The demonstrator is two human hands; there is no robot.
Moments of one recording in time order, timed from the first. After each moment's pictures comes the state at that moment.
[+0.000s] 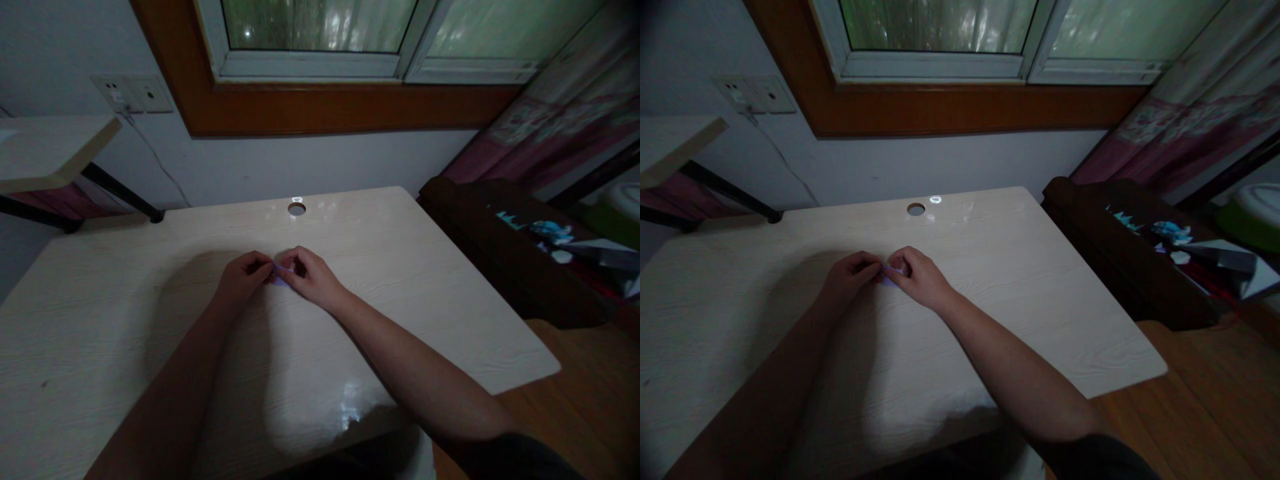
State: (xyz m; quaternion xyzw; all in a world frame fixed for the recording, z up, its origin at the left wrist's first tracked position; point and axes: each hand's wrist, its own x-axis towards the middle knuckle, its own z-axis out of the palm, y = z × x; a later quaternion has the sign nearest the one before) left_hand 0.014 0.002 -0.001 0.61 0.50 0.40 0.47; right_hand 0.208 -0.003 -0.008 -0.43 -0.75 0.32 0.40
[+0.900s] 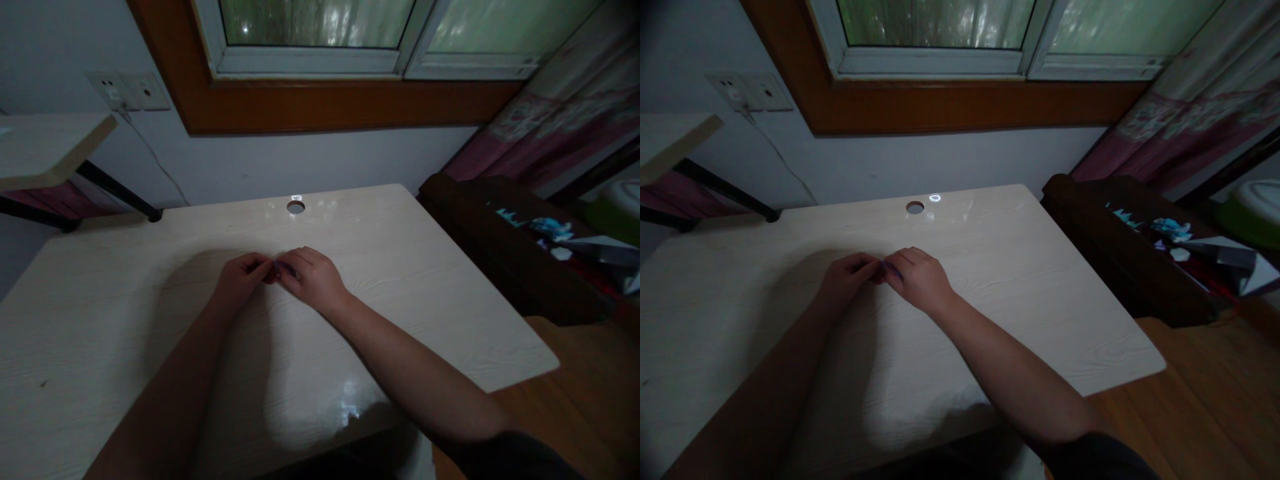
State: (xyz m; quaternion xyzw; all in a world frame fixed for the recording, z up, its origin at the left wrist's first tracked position) left_hand 0.015 -0.001 -0.001 0.61 0.49 0.40 0.48; right_hand 0.206 -0.012 0.001 -0.42 -0.83 0.11 0.34
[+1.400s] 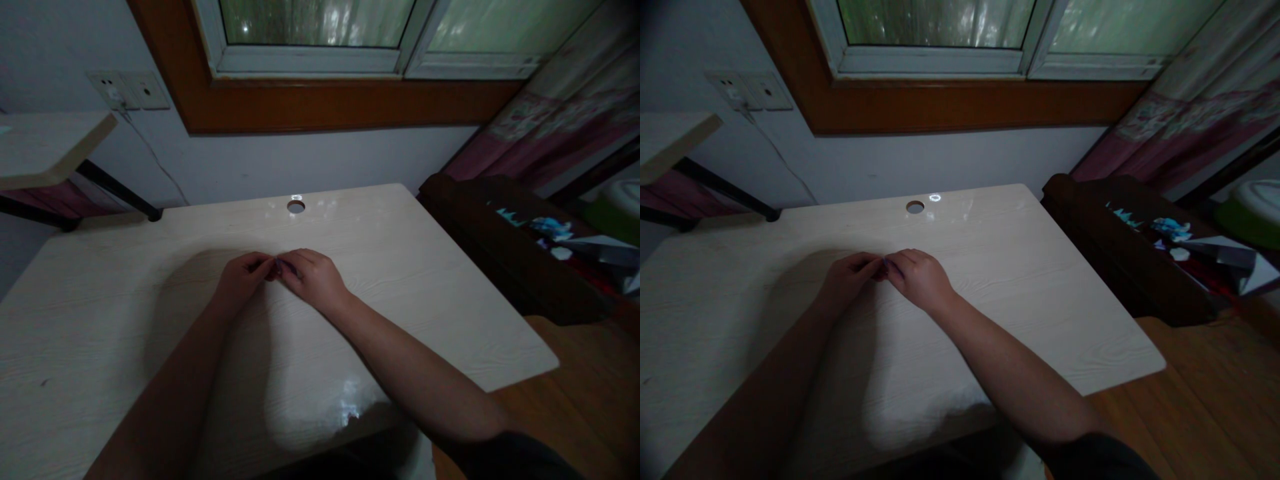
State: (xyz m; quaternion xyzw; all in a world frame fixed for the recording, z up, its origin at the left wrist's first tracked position) left_hand 0.016 0.000 -0.001 0.64 0.50 0.38 0.44; right_hand 0.205 -0.011 0.004 -0.42 -0.83 0.12 0.34
